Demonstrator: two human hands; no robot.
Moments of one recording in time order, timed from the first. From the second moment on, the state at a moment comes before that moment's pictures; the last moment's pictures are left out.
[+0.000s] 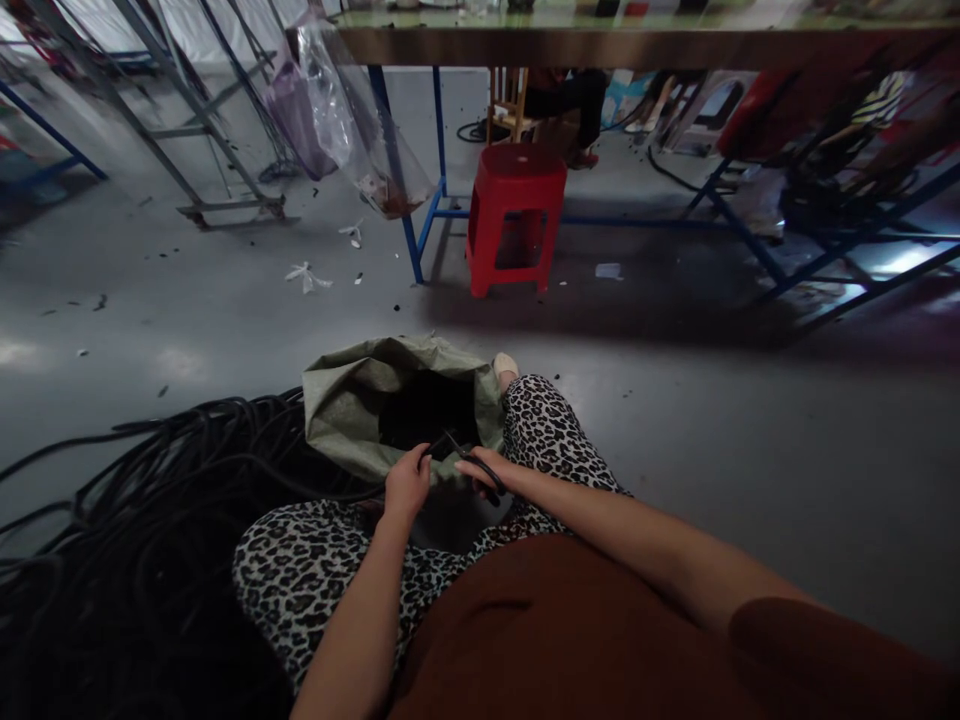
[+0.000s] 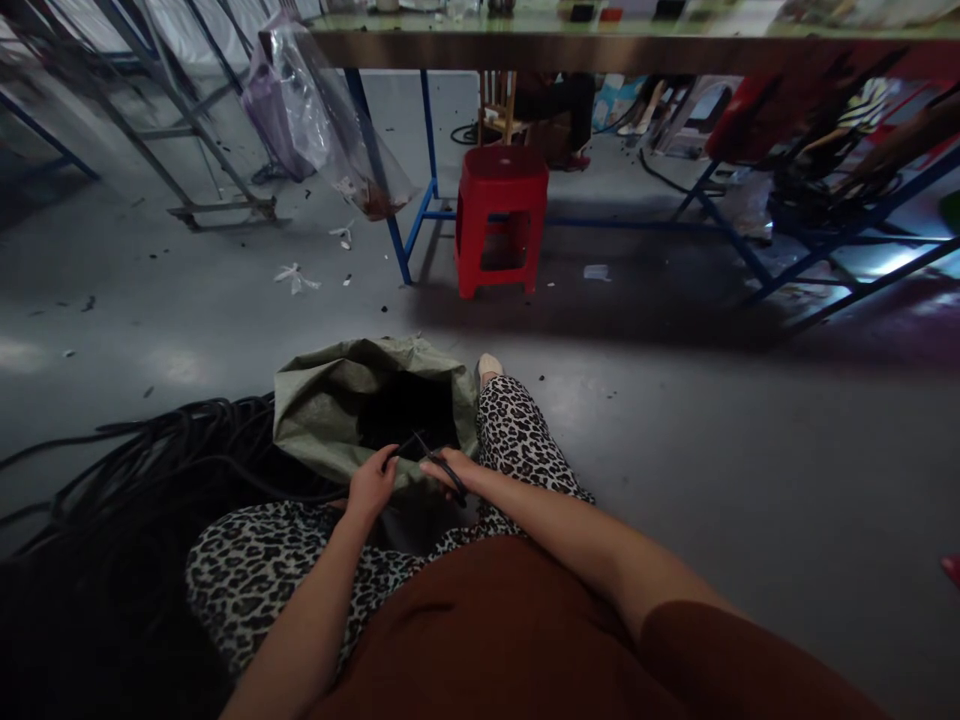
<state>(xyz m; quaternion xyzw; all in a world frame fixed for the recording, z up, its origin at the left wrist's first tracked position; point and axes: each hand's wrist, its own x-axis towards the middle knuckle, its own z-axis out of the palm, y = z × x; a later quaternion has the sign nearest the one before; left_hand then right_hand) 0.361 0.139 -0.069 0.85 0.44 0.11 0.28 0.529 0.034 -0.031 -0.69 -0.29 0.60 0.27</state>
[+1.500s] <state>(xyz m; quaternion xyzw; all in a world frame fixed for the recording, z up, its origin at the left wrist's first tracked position) 0.364 0.135 -0.070 0.86 0.41 0.06 0.29 0.526 0.035 -0.043 -0.70 -0.27 0.60 0.26</state>
